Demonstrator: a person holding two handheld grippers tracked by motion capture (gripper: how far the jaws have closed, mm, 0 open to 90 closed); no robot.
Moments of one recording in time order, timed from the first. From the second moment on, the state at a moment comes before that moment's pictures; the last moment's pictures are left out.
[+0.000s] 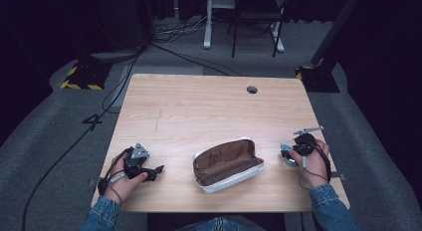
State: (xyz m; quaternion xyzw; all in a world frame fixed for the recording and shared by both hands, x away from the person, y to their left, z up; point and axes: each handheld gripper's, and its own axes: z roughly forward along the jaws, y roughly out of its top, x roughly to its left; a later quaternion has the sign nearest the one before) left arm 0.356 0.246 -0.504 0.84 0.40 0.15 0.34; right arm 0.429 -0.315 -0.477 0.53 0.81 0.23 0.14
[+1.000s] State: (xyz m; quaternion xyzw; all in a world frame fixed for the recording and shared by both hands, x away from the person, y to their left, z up) left arm 0.357 0.245 -0.504 0.84 0.40 0.15 0.34; right arm 0.426 -0.319 -0.470 0.53 0.80 0.24 0.14
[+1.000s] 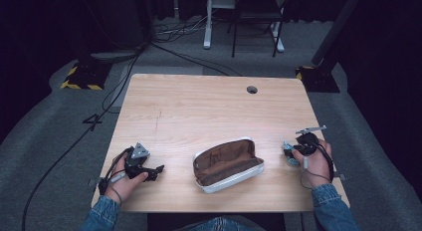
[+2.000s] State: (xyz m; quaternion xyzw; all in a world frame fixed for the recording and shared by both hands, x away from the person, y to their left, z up) left arm 0.357 0.245 -0.504 0.84 0.40 0.15 0.34; right arm 0.405 -0.316 -0.421 0.50 0.80 0.29 0.16
